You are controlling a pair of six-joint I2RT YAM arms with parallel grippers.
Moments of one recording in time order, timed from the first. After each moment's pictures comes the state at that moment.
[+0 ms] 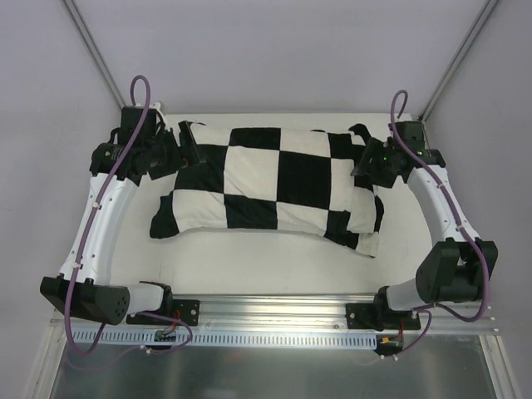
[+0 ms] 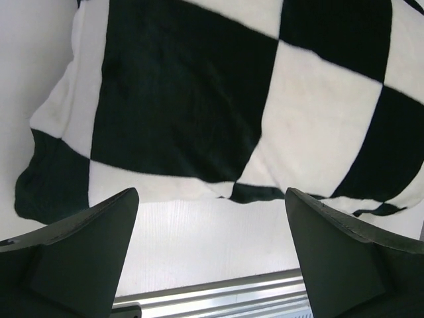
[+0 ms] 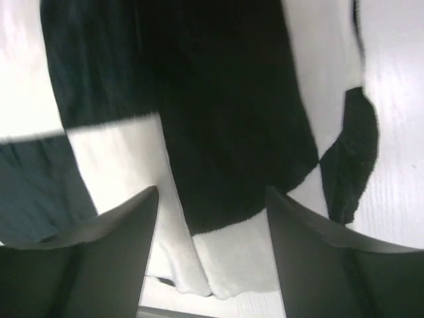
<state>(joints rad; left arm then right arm) -0.16 1.29 1.54 -1.02 0.10 -0.47 0.02 1.42 1.31 -0.78 -0.17 0.41</state>
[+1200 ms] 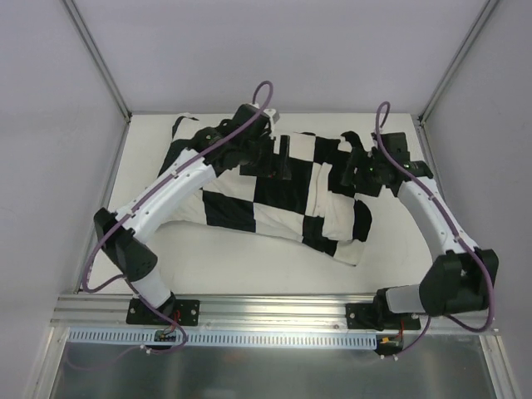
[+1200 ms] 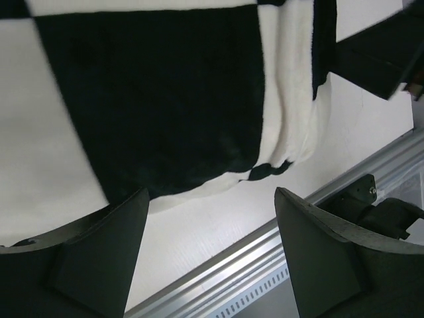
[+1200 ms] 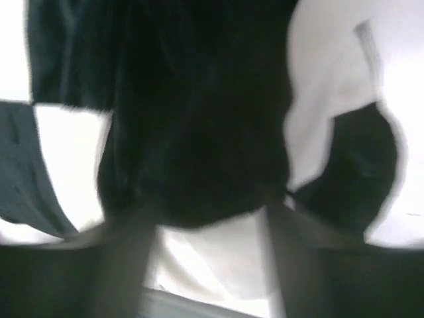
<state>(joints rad) -0.71 1.63 1.76 -0.93 0.08 -0.52 0.16 1.33 1.17 -0.71 -0.17 0.46</state>
